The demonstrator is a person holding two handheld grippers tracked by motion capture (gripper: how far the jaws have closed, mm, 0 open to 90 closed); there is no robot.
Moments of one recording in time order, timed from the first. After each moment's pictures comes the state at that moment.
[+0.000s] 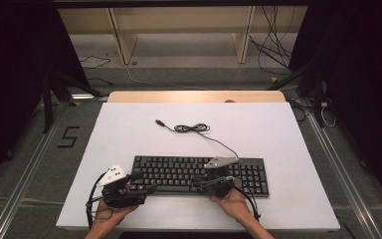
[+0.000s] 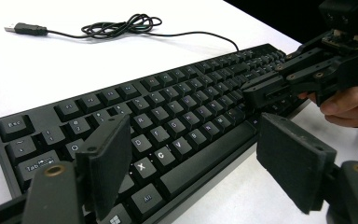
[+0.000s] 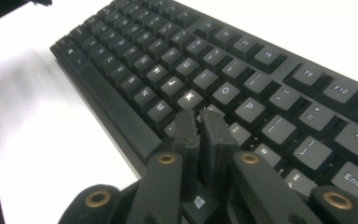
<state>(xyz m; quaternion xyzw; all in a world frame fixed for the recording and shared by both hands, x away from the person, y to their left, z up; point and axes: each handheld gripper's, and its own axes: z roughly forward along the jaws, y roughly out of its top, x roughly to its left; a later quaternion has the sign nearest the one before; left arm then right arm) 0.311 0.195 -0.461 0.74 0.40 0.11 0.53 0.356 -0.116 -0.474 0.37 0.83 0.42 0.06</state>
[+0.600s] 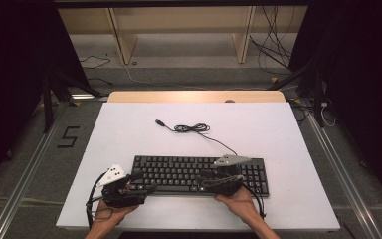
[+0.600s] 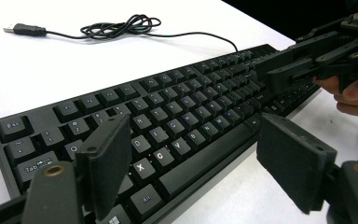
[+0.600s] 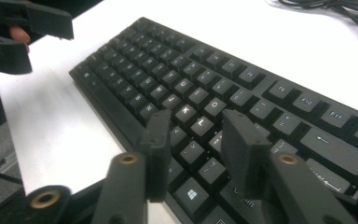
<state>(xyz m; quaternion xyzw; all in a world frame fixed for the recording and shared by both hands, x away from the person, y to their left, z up) 0.312 0.195 -0.461 0.74 0.40 0.11 0.53 0.352 -0.136 -0.460 0.37 0.81 0.45 0.06</state>
